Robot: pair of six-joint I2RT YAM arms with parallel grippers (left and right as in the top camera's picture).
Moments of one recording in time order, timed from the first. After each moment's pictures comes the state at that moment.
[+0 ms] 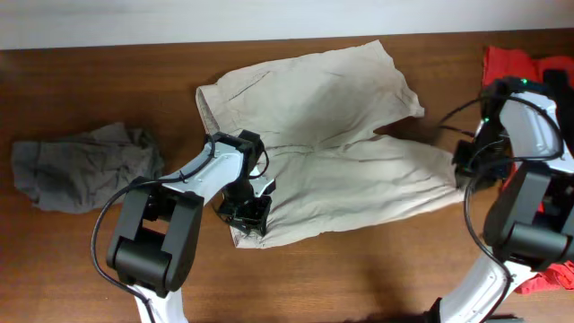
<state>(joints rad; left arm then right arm) -0.40 2.01 1.25 -1.12 0.31 0.01 -0.33 2.04 1.63 -1.45 0.10 0.21</state>
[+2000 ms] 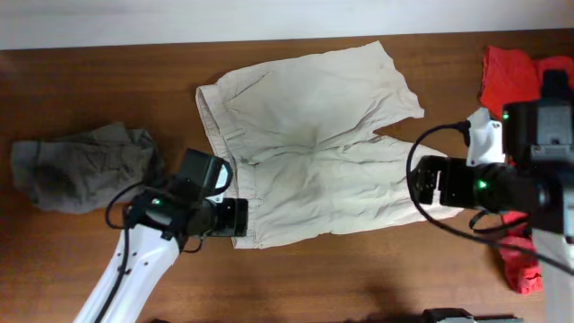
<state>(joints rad) -0.36 1.25 0.99 -1.01 0.10 -0.29 -0.02 1.23 1.62 -1.55 -0.23 0.14</state>
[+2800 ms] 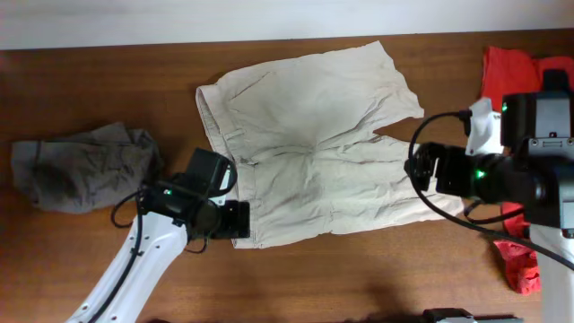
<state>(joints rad) -0.36 1.33 0.95 -1.01 0.11 -0.36 -0.02 1.24 1.61 -1.49 -0.26 0.21</state>
